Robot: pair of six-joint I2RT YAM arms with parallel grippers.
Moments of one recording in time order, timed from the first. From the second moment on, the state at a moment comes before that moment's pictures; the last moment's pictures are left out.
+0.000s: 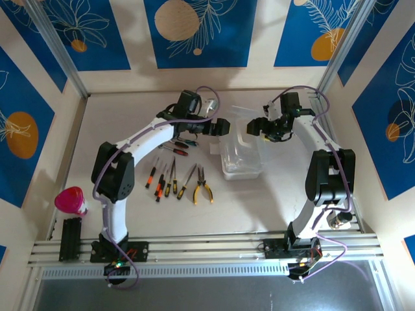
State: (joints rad) left arm -0.58 1.98 1.66 -0.39 0.54 -0.37; right arm 0.04 1.75 1.37 -0.75 -0.59 0.18
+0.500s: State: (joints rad) left arm -0.61 2.07 1.71 -0.32 0.60 -0.42; right arm 0.02 1.73 1.34 -0.74 -0.66 0.19
